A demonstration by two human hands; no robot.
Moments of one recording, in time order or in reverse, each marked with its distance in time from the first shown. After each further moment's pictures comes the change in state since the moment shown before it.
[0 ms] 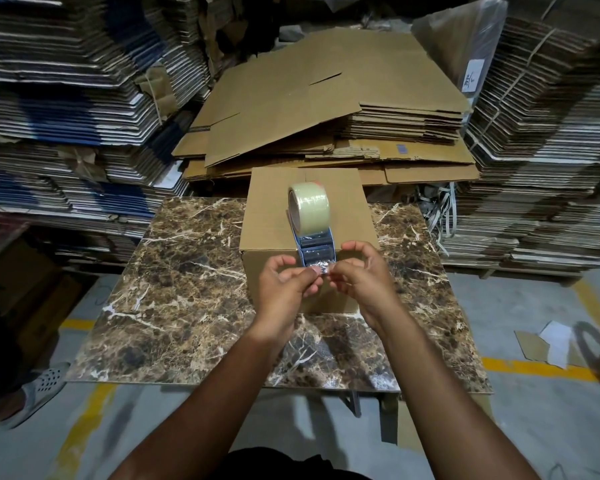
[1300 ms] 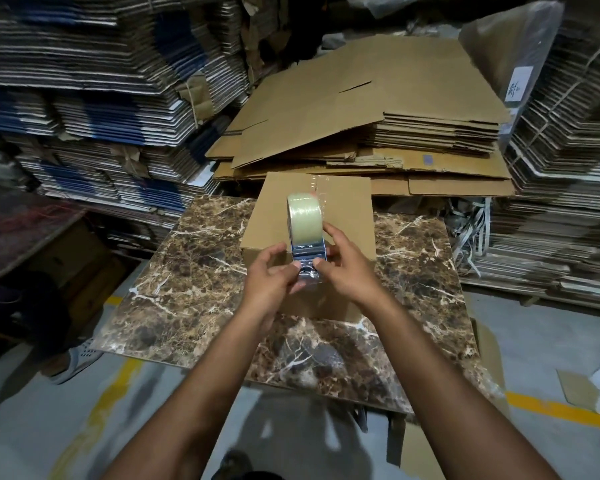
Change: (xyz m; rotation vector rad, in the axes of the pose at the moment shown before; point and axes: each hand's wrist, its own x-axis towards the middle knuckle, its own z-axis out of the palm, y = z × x) left_hand 0.006 0.006 0.008 0.199 0.187 0.013; right_hand 0.028 -0.020 -0.011 -0.678 -0.267 -0.234
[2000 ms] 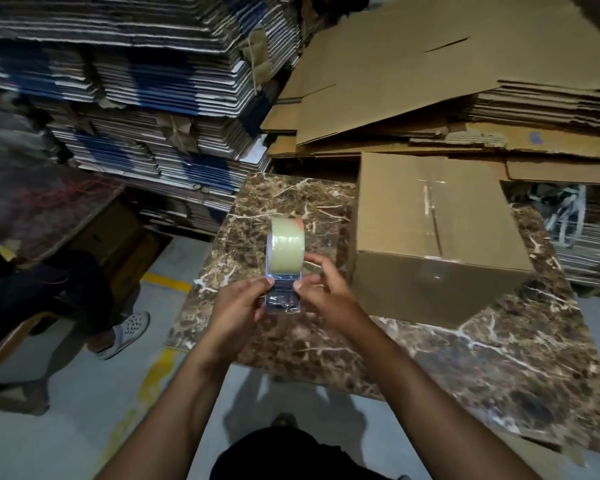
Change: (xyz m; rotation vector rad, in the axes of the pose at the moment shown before) left_hand 0.071 -0.005 -0.242 -0.073 0.039 -0.115; right_hand 0.050 -0.023 0.238 0.389 -0.195 0.173
